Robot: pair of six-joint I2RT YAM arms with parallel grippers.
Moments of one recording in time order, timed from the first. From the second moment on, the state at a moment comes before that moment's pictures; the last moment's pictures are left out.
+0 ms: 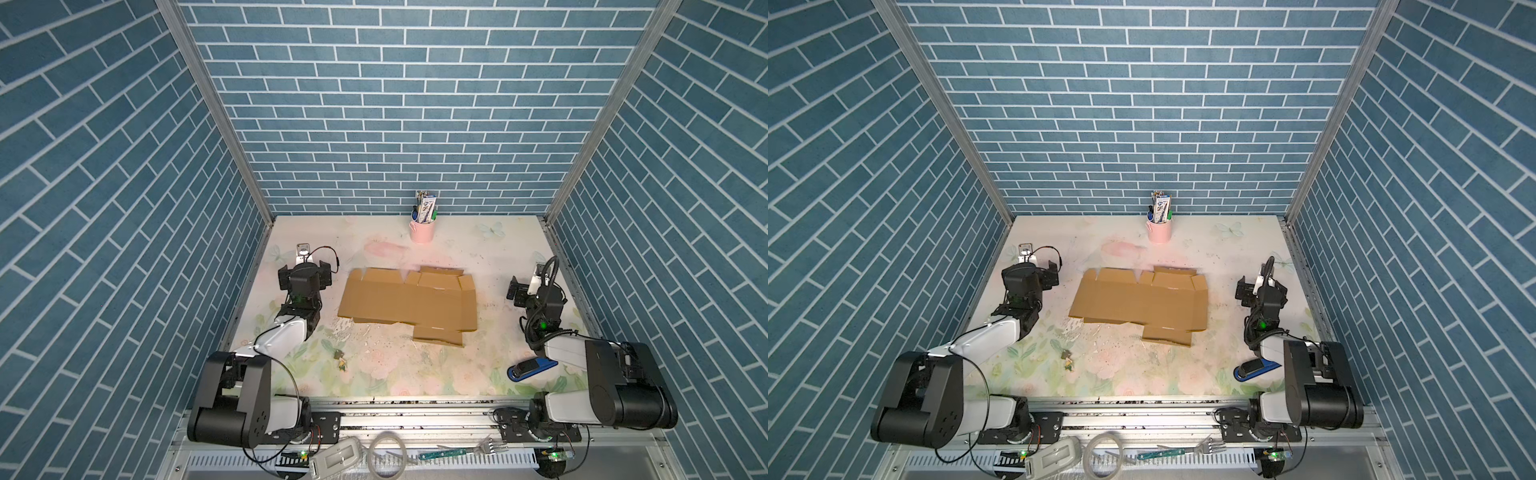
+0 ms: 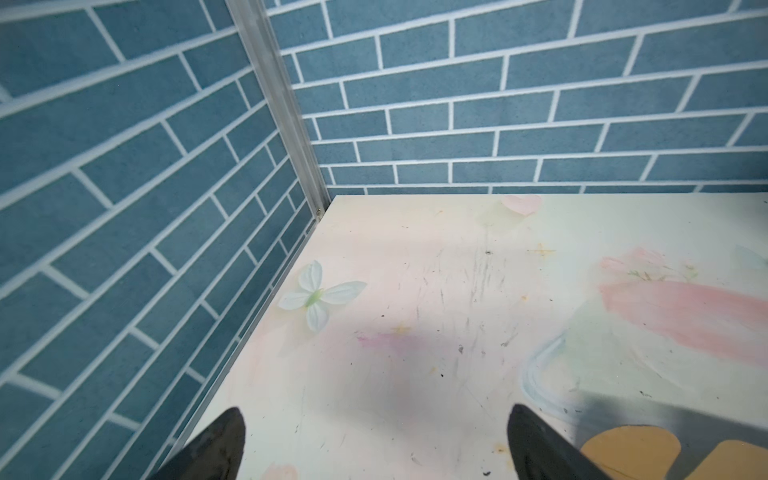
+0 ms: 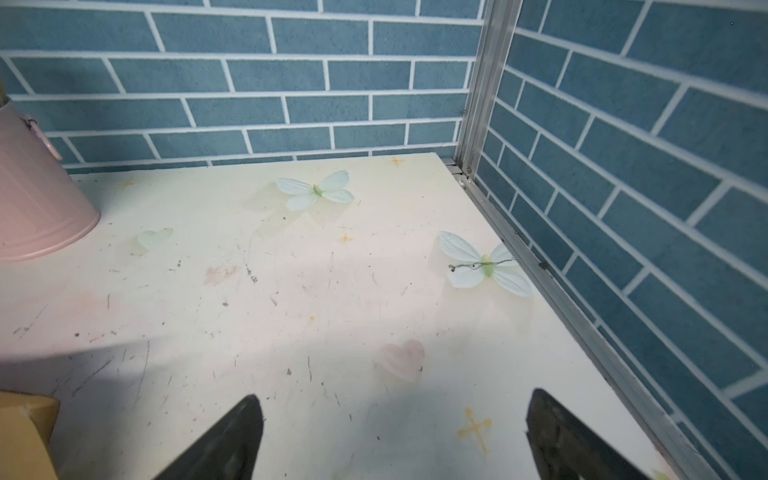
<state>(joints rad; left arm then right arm) -0.12 1.30 0.62 0.33 -0.47 0.00 0.03 1.37 0.35 0.73 0.20 0.00</state>
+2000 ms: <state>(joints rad) -0.51 1.34 0.91 -0.14 -0.18 -0.14 0.21 1.59 0.52 0.31 -0.43 0.72</state>
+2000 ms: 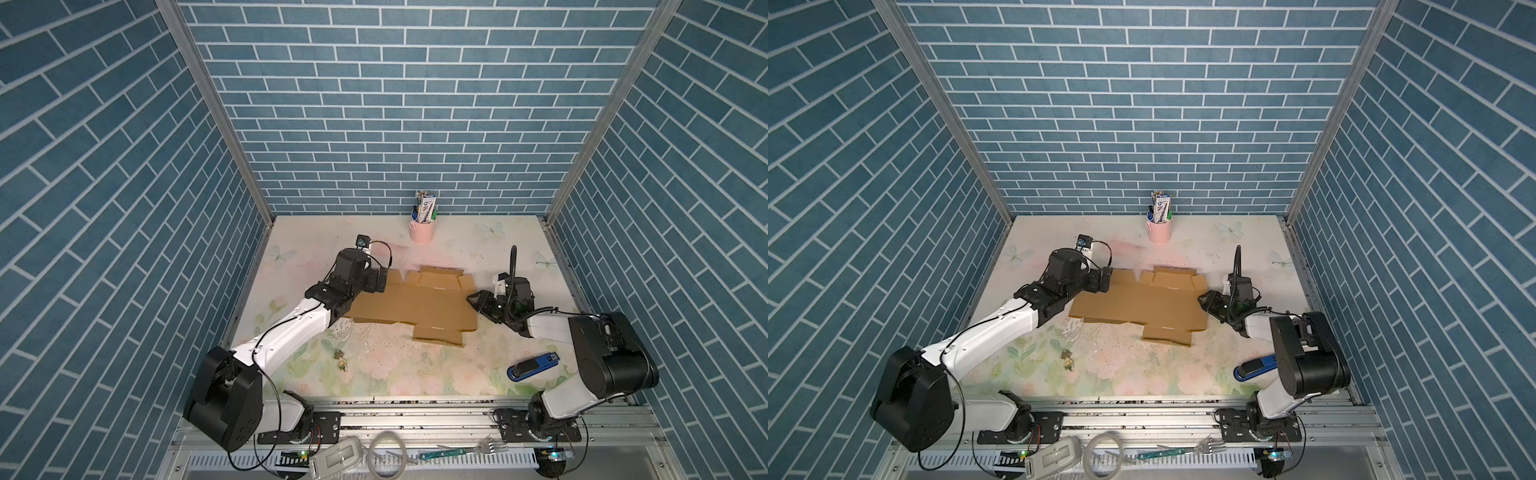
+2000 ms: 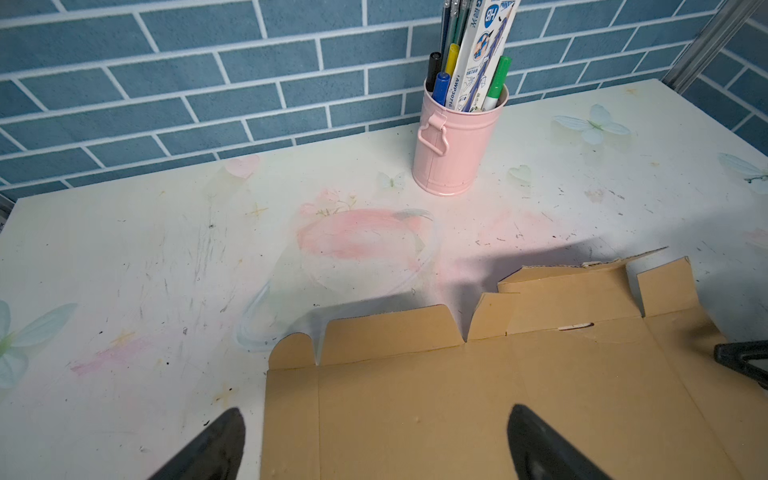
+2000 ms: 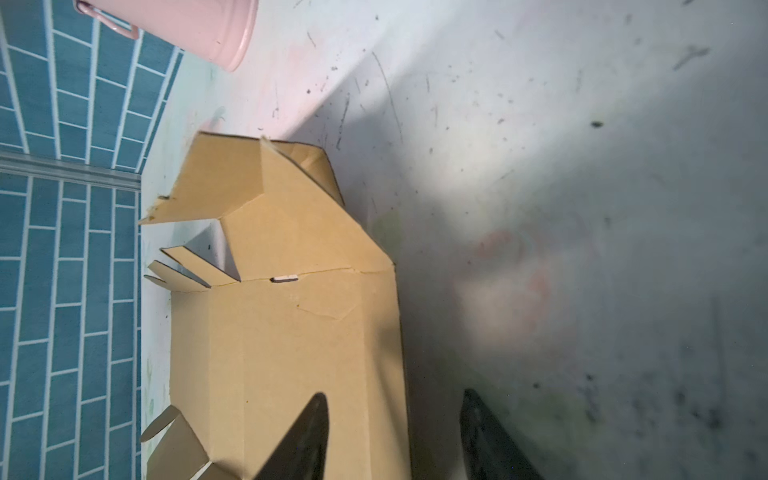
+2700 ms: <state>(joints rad) -0.59 1.34 0.91 -0.14 -0.20 -0.04 0.22 1.57 0.65 0.19 -0.40 0.64</state>
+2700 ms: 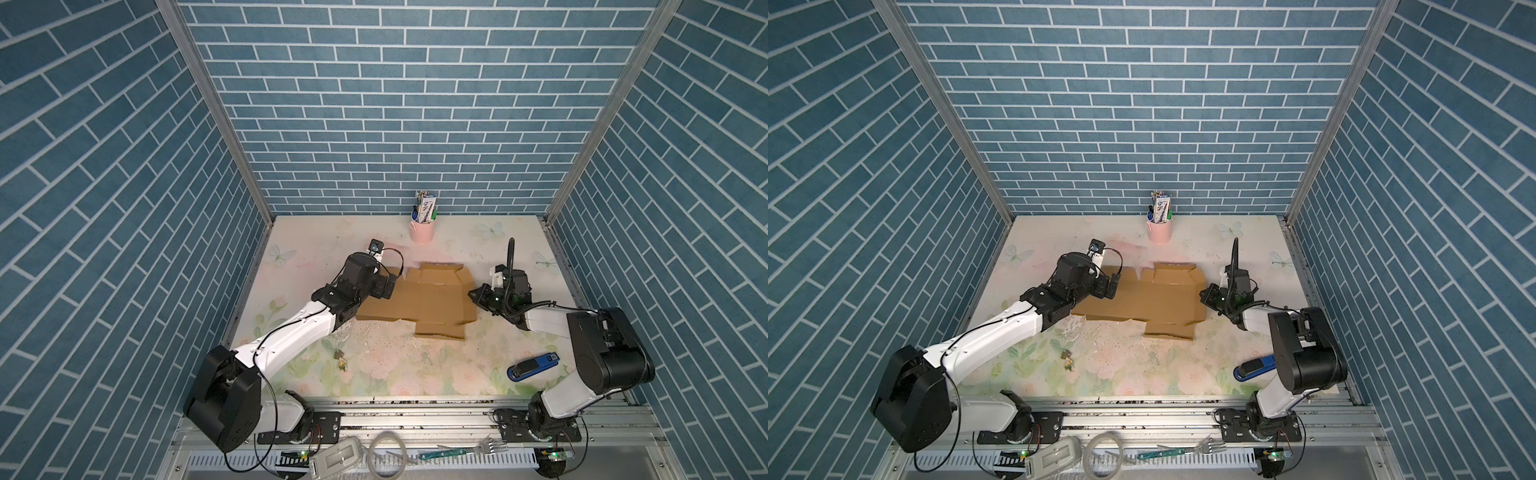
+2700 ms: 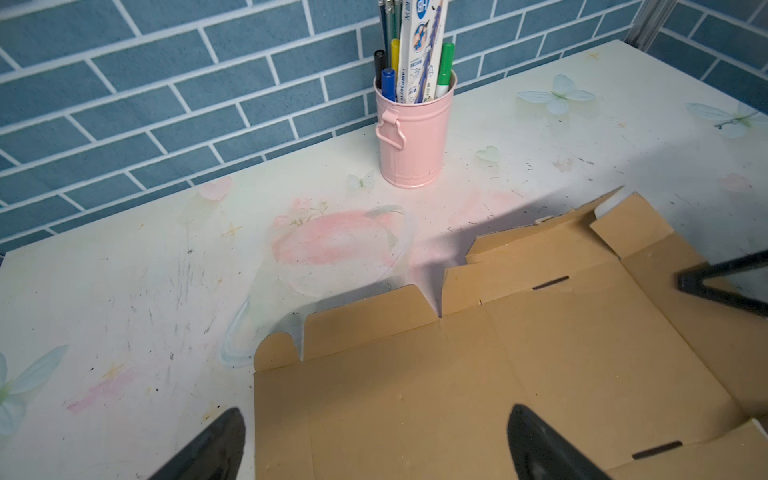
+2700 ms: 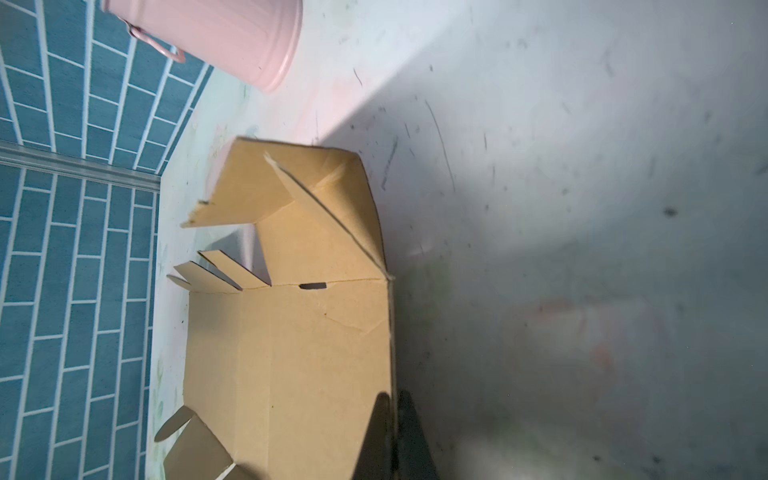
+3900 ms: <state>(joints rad) -0.62 1.81 1.26 0.10 0.20 0.21 0.27 1.57 1.30 -0.63 -0.21 -0.08</state>
